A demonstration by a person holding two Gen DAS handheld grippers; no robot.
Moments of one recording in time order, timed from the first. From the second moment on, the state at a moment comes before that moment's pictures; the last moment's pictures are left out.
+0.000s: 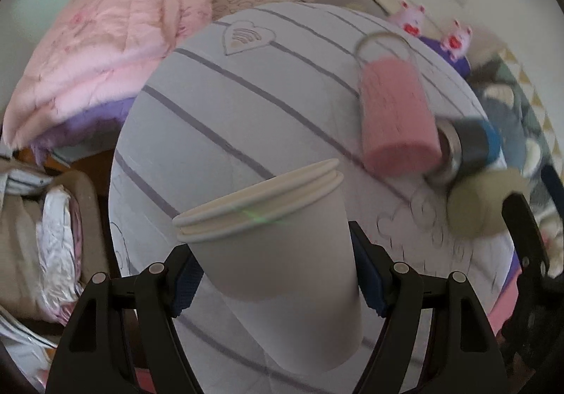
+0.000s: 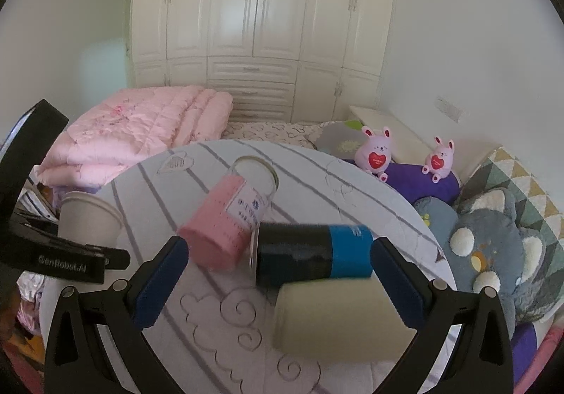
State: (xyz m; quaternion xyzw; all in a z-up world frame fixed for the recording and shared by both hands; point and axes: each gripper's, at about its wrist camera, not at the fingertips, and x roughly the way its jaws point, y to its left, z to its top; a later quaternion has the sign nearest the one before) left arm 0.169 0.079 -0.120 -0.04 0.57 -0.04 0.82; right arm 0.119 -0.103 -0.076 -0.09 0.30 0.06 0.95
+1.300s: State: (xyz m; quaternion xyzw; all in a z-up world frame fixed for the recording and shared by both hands) left arm 0.080 0.088 -0.045 0.00 0.38 -0.02 0.92; right arm 0.069 -0.086 -0.064 -0.07 0.29 0.06 0.95
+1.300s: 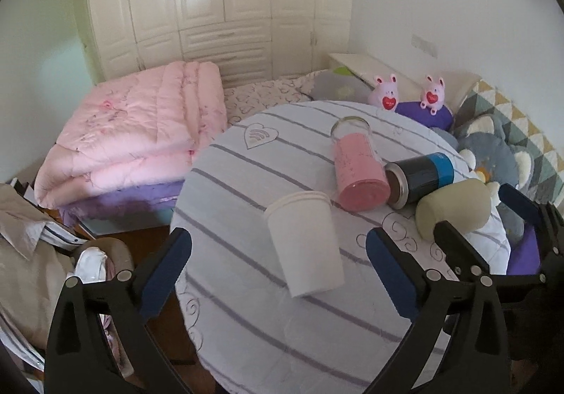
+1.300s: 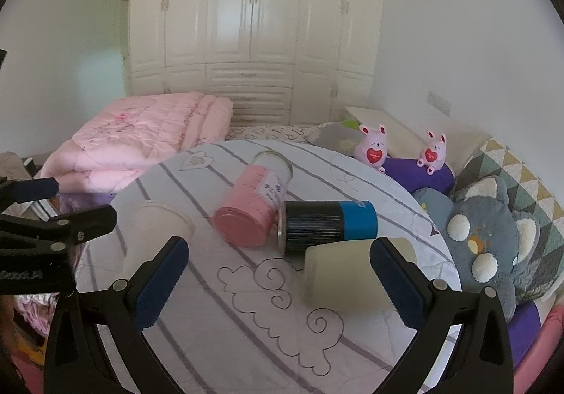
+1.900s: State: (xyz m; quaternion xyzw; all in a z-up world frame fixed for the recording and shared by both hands) left arm 0.050 0.138 -0.041 -0.02 0.34 -0.04 0.94; right arm 0.079 -0.049 -0.077 -0.04 0.35 0.09 0.93
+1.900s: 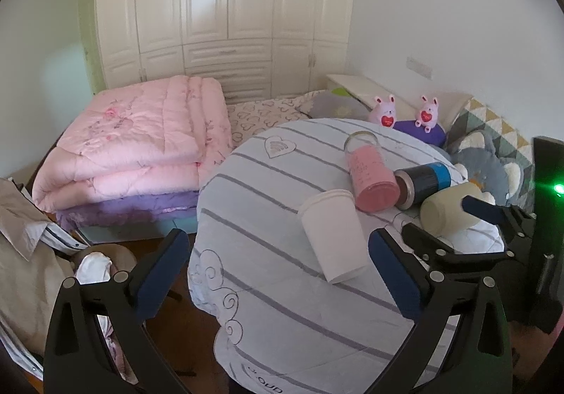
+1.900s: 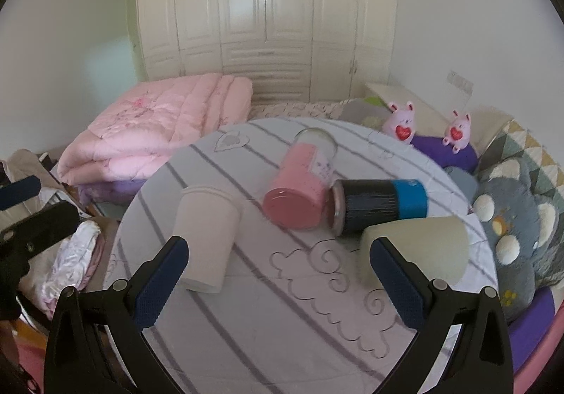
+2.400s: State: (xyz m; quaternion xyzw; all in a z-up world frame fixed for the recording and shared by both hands) left arm 0.068 0.167 -0.060 -0.05 0.35 -0.05 0.93; right arm 0.134 -0.005 -0.103 0.00 0.46 0.14 0.88
